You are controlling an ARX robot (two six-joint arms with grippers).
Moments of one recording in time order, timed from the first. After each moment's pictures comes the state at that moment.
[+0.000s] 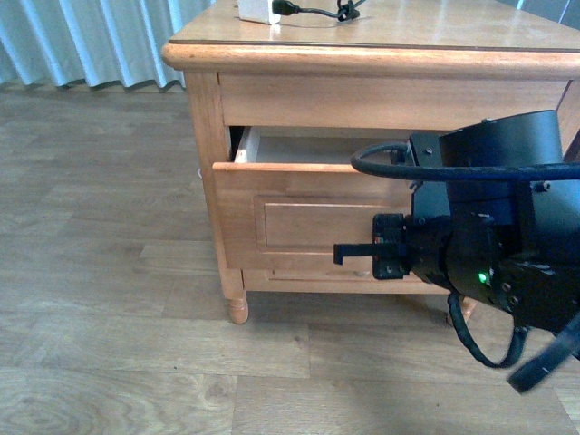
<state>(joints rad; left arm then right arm) 0.00 0.00 0.01 -0.01 0.00 0.00 0.37 2.10 0.86 0.64 0.12 0.21</state>
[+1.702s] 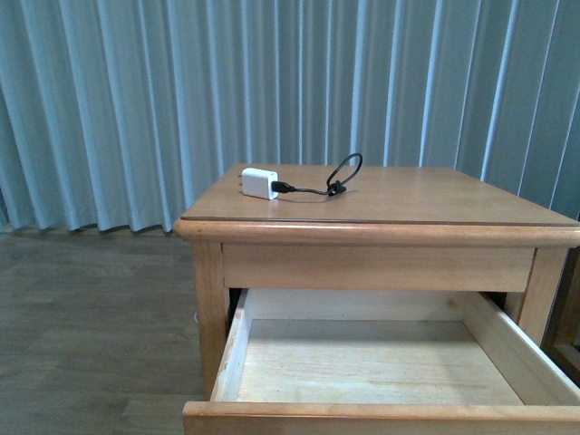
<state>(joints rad) 0.00 0.00 0.01 -0.01 0.00 0.00 -0.18 0.42 0.48 -0.31 -0.44 0.11</state>
